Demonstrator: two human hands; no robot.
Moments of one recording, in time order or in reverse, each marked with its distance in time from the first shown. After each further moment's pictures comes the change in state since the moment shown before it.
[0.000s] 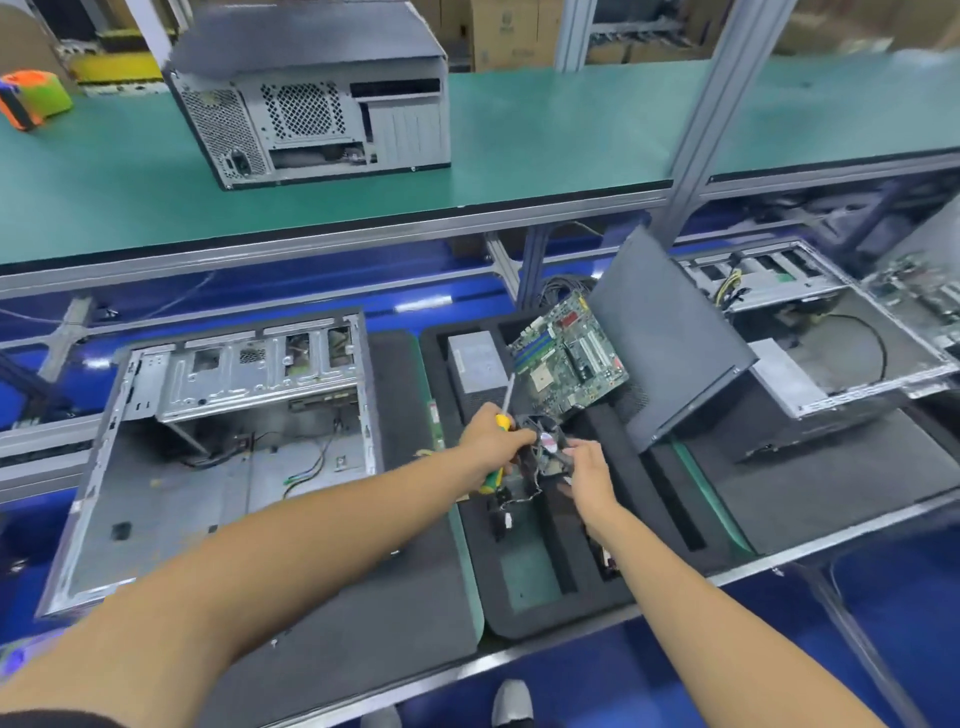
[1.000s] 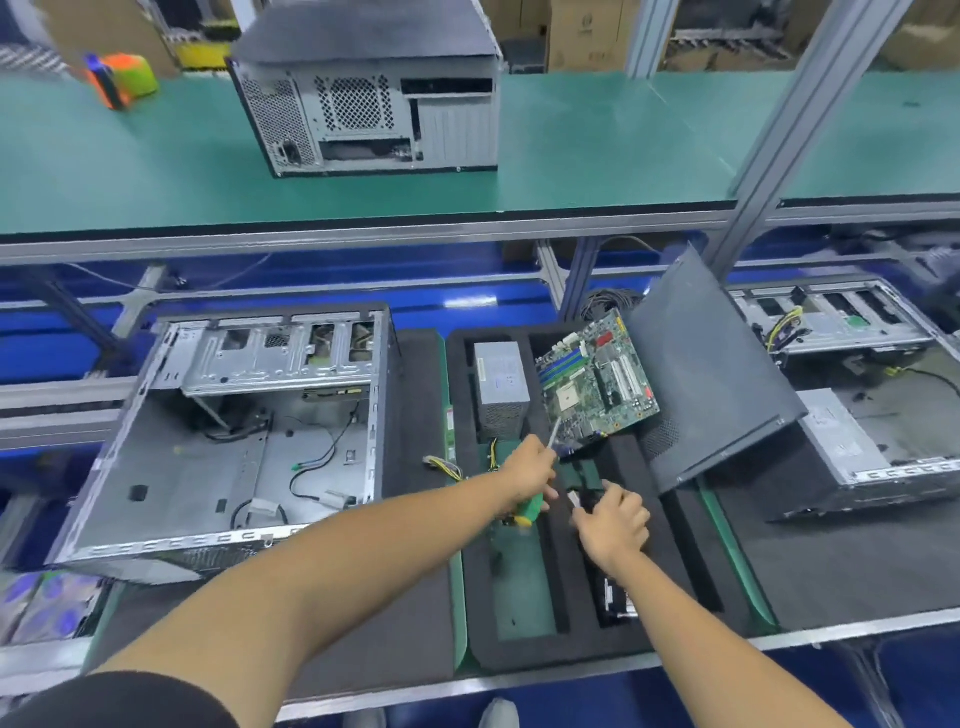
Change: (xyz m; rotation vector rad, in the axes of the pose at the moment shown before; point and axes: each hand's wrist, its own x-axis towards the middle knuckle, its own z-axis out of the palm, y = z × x) left_hand 0.029 -0.005 0.052 -0.086 -0.155 -0.143; right_hand 0.043 0.030 -0.025 -0.997 0.037 -0.054
